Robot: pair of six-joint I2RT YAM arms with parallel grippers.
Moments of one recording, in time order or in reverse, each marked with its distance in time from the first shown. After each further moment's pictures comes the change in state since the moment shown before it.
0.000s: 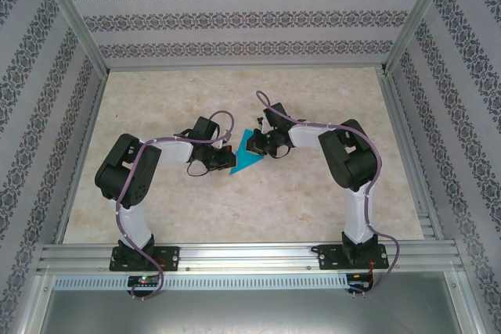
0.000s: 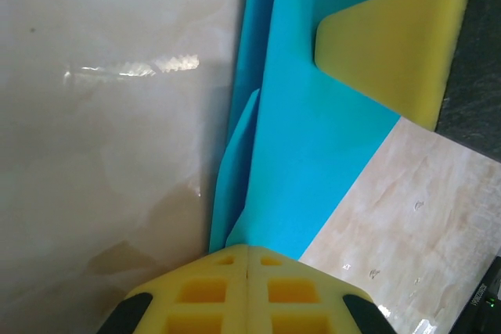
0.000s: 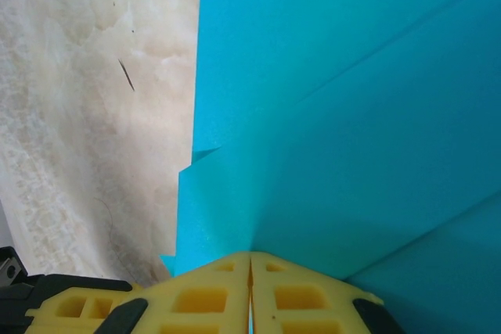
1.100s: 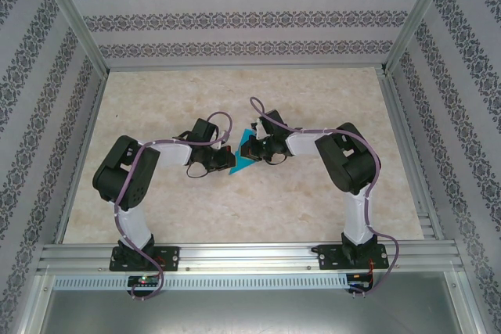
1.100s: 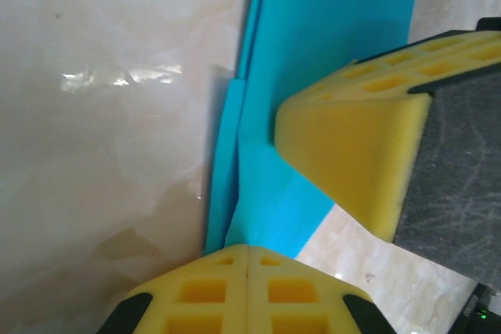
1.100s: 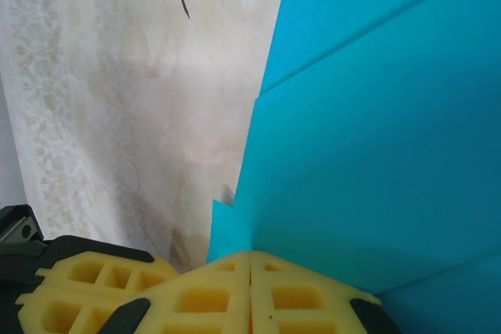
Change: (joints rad) left arm -0.005 -0.027 -0.045 0.064 -0.001 -0.061; right arm 0.055 -0.020 -0.092 0.154 -0.038 0.020
